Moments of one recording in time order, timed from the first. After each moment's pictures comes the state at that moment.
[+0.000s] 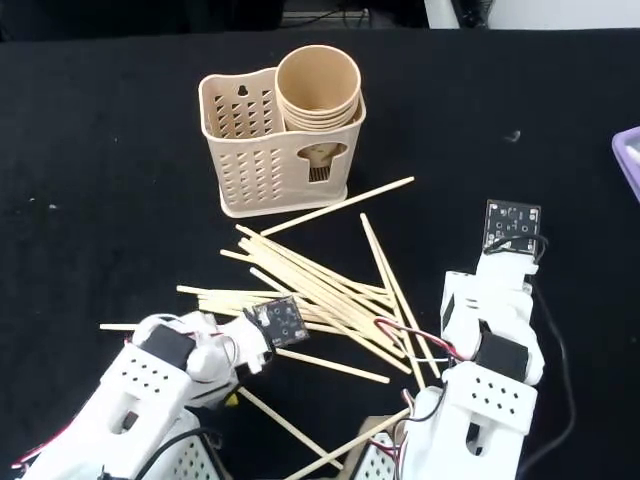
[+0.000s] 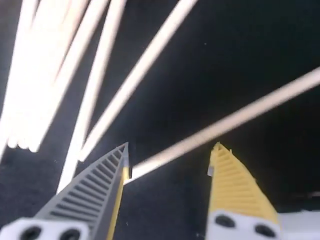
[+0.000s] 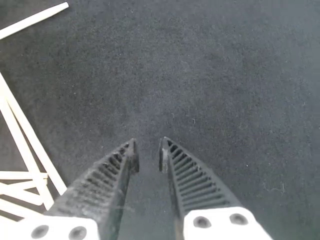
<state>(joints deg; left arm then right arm) 19.6 -59.4 80.9 62.5 -45.8 23.0 -69.5 79.0 47.8 11.6</state>
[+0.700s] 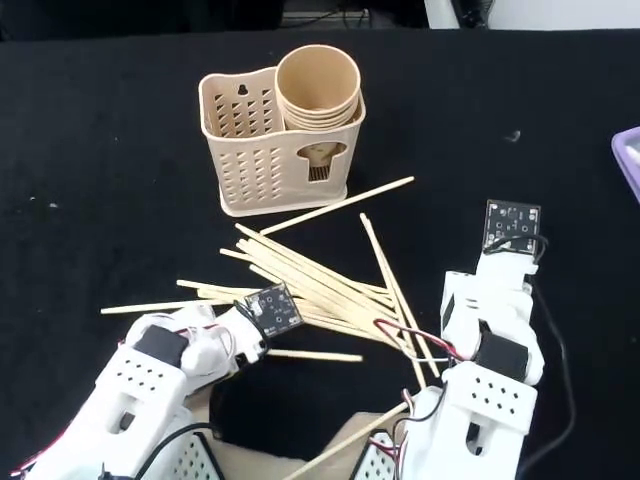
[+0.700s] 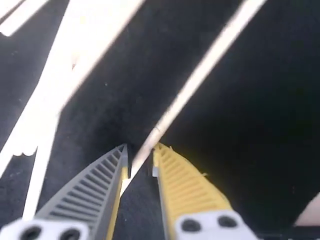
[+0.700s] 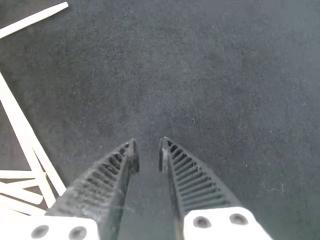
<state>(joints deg) 15.3 -59.4 82.0 57.3 -45.9 23.0 -69.5 79.0 47.8 11.6</state>
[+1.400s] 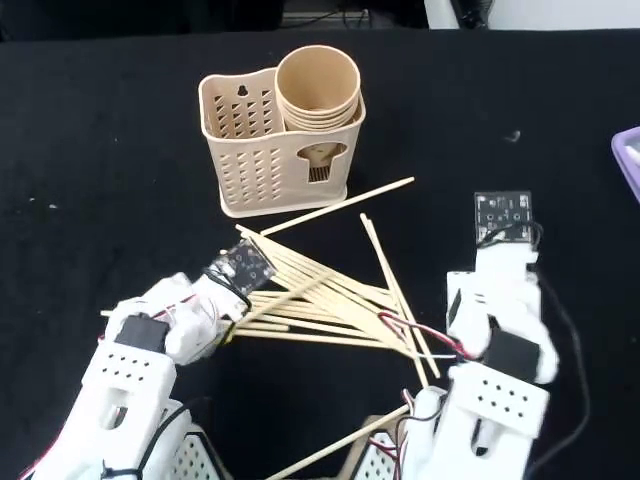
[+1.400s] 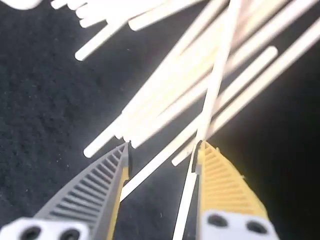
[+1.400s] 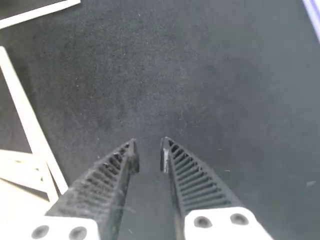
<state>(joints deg) 6.5 -59.3 78.0 50.2 -41.7 23.0 -69.5 70.4 56.8 20.6</state>
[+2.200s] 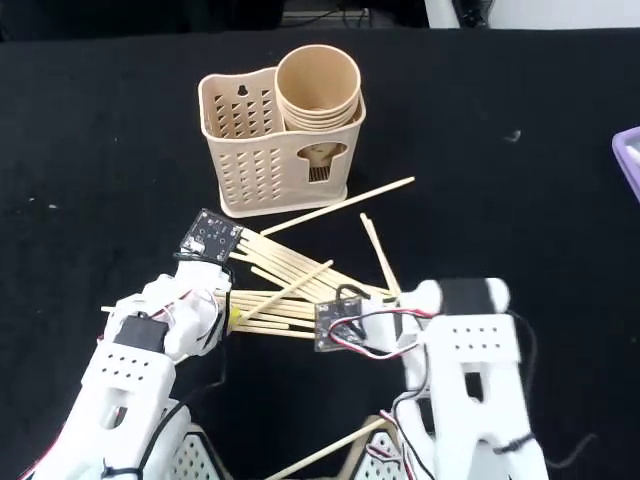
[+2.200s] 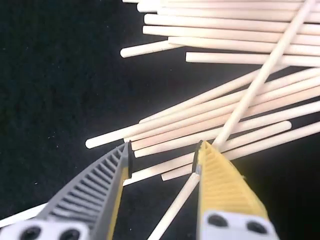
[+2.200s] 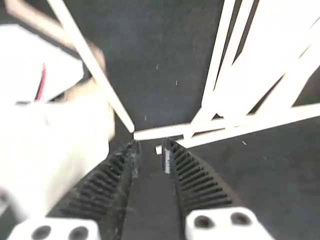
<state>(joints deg) 5.9 -59.3 78.4 46.7 -16.8 -1.8 -49.6 60.3 93.1 87.4</state>
